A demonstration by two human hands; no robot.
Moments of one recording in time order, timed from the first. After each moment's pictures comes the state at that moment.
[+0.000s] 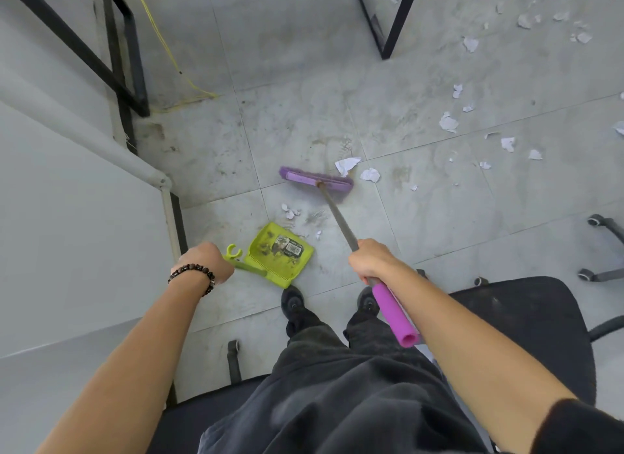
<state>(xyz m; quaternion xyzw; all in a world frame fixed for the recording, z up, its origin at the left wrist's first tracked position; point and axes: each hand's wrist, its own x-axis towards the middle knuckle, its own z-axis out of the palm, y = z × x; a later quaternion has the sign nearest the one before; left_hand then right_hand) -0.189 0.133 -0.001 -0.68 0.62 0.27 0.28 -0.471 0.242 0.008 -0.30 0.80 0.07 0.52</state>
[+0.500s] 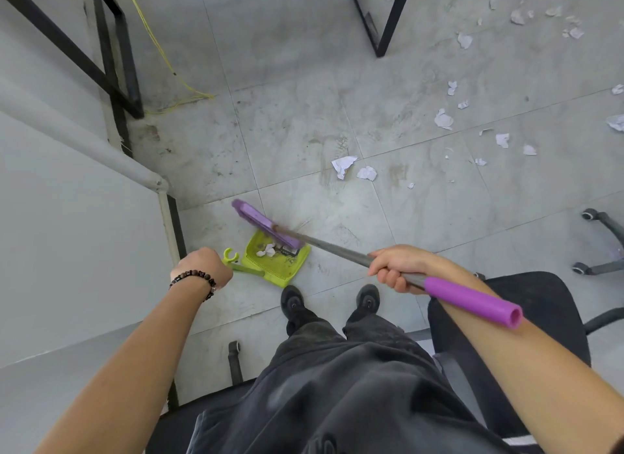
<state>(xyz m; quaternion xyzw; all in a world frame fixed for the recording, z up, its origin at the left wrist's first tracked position) -0.188 0.133 0.003 -0.68 0.62 0.26 0.28 -0.513 0.260 0.046 -0.05 0.69 -0.05 0.72</state>
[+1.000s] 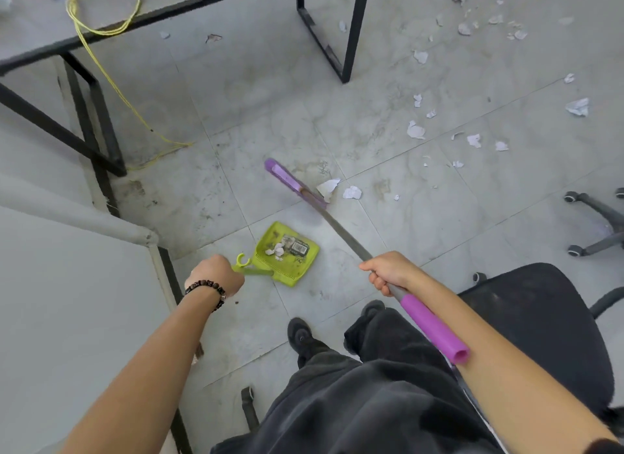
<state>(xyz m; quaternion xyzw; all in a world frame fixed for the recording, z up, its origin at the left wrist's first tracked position) -0.245 0.074 0.006 -0.63 0.69 0.26 0.26 -0.519 0.247 0.032 -0.02 0.77 -0.20 0.60</state>
